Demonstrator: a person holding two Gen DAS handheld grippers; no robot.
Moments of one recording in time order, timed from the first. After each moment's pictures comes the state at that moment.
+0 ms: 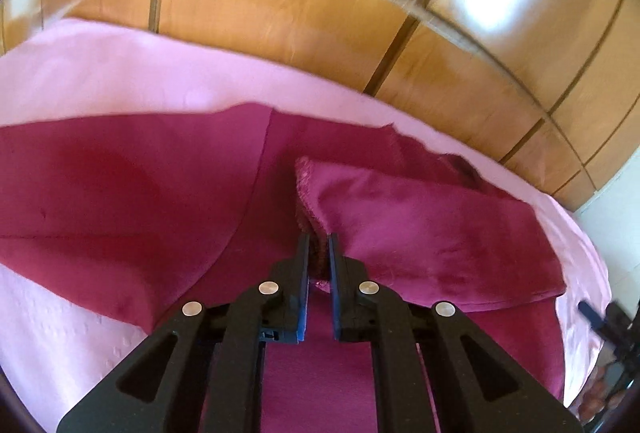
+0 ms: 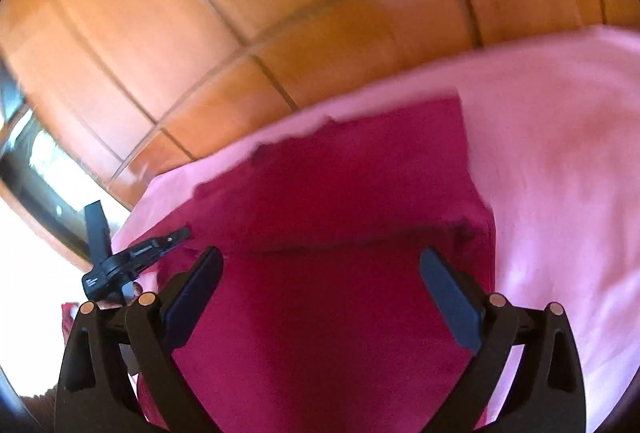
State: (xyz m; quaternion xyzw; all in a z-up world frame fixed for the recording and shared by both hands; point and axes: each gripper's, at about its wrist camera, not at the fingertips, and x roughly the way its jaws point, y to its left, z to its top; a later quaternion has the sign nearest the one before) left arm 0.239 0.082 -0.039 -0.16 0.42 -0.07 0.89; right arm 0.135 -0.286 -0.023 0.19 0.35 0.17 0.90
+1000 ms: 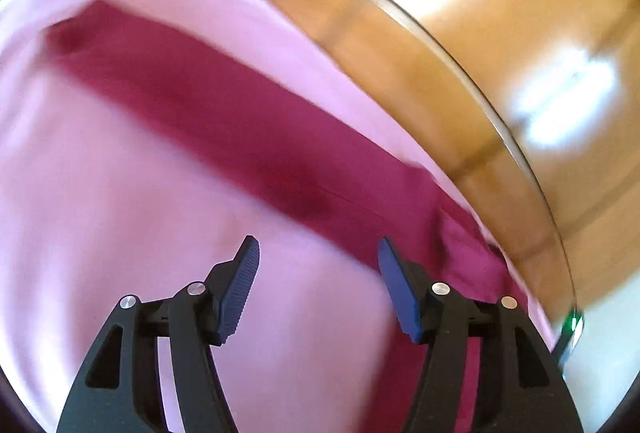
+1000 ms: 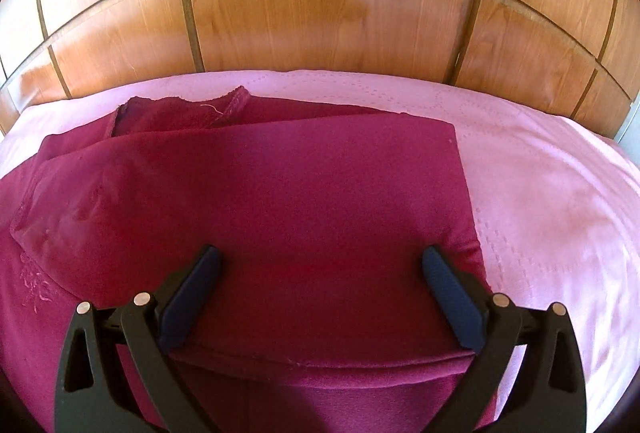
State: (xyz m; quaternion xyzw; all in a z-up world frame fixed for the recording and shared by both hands) left arm 0.121 0.251 -0.043 -0.35 0.35 0.08 0.86; right arm 0.223 -0.222 -0.095 -0.01 0.41 -0.01 0.91
